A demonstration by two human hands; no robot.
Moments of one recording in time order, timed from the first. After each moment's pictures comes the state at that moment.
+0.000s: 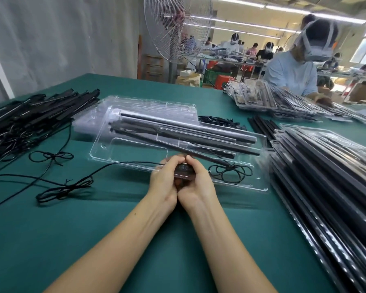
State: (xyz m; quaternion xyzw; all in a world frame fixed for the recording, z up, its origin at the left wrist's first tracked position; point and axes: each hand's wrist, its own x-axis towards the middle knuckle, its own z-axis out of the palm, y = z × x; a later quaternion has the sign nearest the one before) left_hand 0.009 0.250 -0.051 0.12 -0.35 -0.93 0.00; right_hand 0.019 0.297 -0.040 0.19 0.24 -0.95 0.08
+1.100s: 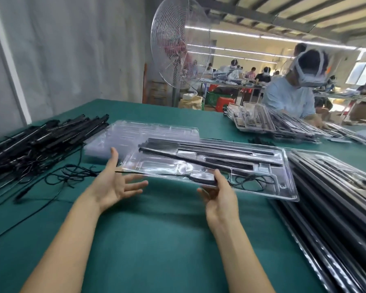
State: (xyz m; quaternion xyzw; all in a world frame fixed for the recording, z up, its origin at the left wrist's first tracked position) left_hand -0.014 0.103 -0.041 0.05 -0.53 -0.84 -0.12; right_hand 0.016 0.336 -0.034 0.15 0.39 -0.91 -0.09
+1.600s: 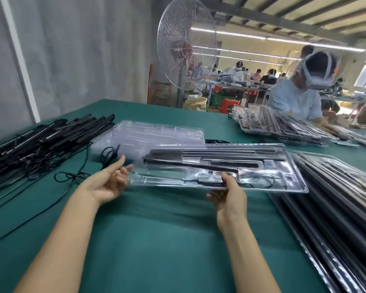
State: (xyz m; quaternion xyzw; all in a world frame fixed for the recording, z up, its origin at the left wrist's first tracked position) left_hand -0.013 0.083 -0.032 0.11 -0.38 -0.90 -0.16; right_hand 0.019 0.346 -0.032 0.17 0.44 -0.88 -0.11
